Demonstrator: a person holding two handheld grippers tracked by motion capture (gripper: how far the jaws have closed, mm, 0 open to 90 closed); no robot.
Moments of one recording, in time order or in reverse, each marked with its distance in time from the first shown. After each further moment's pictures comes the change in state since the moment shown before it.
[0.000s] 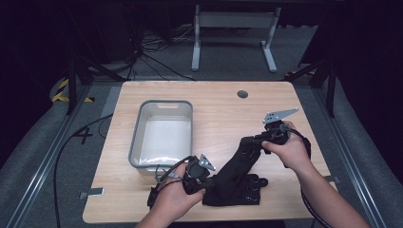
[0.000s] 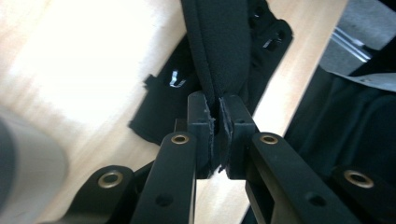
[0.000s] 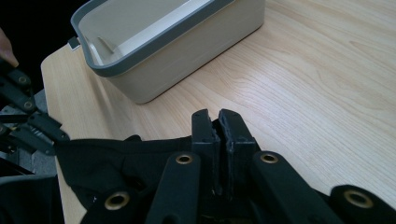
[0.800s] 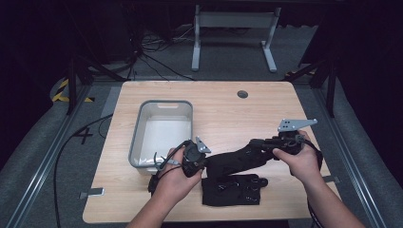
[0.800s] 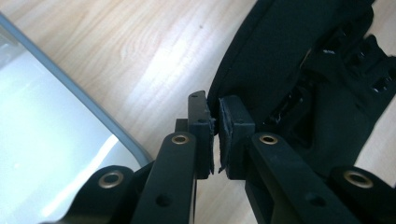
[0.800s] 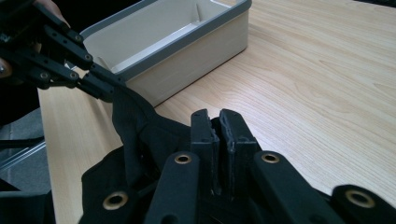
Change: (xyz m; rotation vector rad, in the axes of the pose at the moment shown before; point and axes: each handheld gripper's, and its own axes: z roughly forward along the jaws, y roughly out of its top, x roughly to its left) left arm 0.032 0.019 0.001 -0.066 0.248 -0.006; right arm 0.011 -0.027 -0.025 -0.142 -0.059 -0.012
